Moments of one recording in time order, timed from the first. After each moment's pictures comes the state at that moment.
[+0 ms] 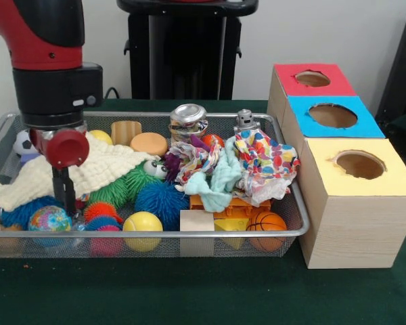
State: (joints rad) arm -0.75 -0.49 0.32 1.48 -0.34 0.37 2.46
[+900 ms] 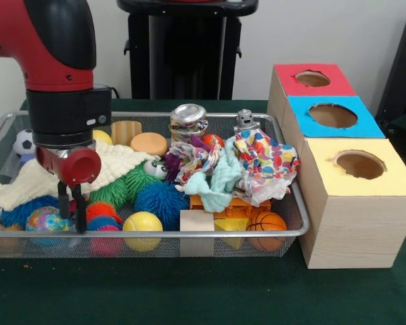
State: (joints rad) arm -0.76 -0.44 0.37 1.45 -0.49 0.34 2.46
